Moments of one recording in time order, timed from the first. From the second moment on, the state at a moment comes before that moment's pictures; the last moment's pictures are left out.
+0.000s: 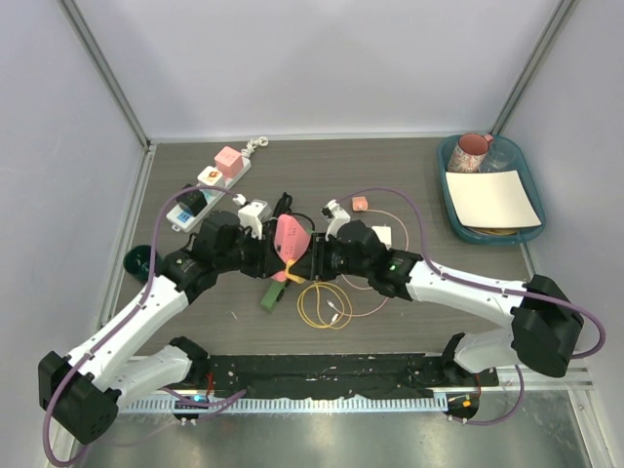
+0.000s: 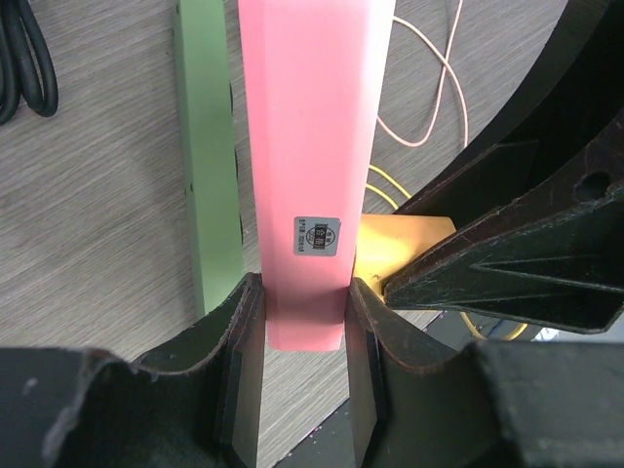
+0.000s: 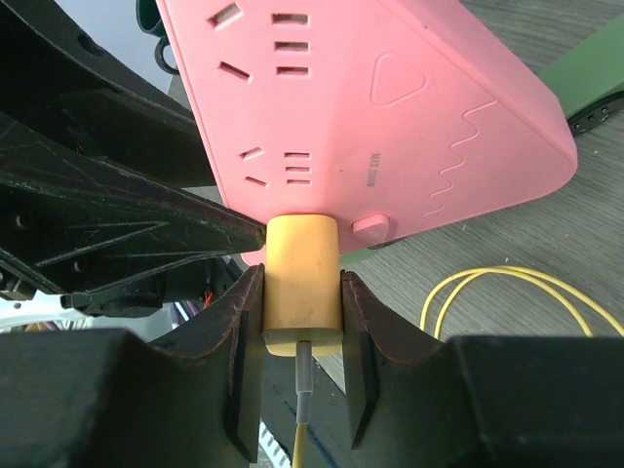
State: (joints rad) left arm -0.55 0.98 0.82 -0.49 0.25 -0.32; right arm 0.93 1.34 0.84 0.04 -0.12 0.78
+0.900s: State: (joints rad) left arm -0.52 0.99 0.81 -0.59 0.04 -0.28; right arm 0.91 1.26 0.88 -0.19 -0.08 0.67
